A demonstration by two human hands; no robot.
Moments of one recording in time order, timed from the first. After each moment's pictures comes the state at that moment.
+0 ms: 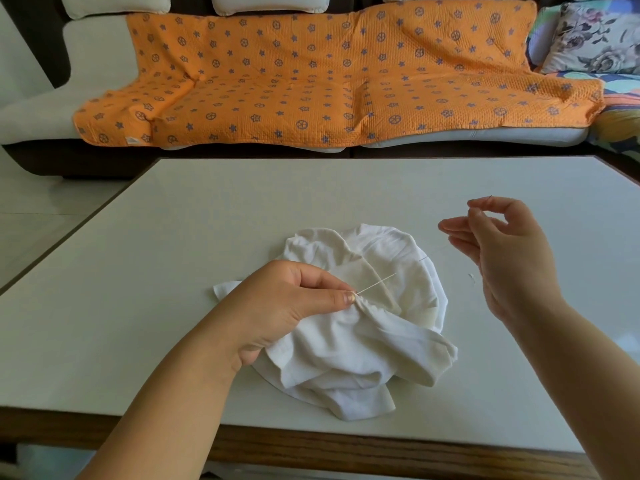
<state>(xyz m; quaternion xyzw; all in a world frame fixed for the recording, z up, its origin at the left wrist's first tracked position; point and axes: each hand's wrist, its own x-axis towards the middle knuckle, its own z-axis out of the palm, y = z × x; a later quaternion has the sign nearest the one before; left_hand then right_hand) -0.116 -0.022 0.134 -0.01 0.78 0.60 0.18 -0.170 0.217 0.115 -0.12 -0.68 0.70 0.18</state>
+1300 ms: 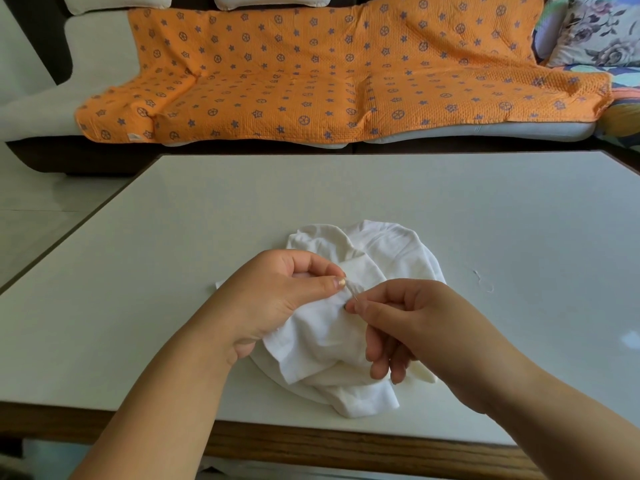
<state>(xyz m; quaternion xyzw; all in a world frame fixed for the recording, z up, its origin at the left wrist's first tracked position) -0.120 -0.029 0.132 -0.03 0.78 0.61 0.12 -0.095 0.158 0.132 0.03 -0.76 0.62 -0.20</state>
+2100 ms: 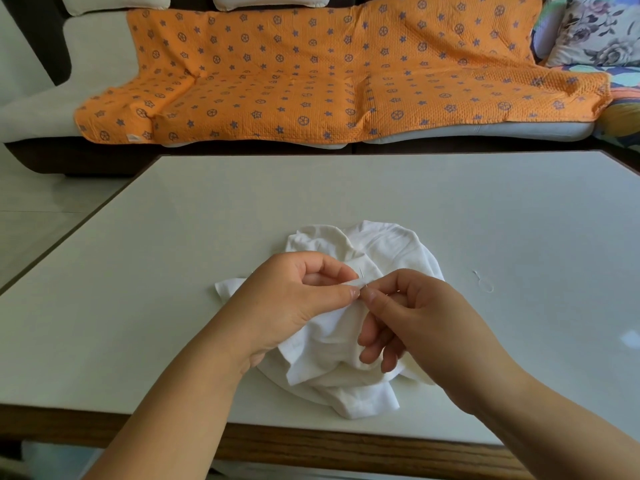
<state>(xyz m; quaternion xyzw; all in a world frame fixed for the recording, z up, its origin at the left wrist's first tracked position) -0.114 -0.017 0.133 0.01 0.79 0.60 0.12 -0.093 0.154 0.127 0.02 -0.77 0.62 -0.12</state>
